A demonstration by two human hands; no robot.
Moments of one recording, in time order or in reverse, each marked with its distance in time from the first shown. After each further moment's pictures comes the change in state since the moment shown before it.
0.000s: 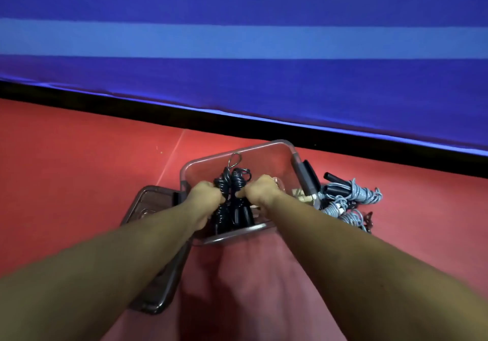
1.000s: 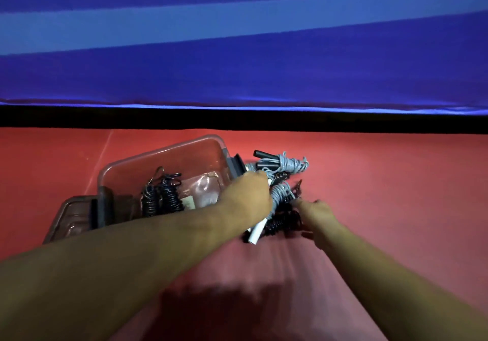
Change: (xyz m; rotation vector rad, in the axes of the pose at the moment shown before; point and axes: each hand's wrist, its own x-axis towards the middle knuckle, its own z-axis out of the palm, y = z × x) left_hand -0.122 0.049 0.160 1.073 -0.283 0.824; right_hand -0.069 0.156 -0.169 0.360 0.363 0.277
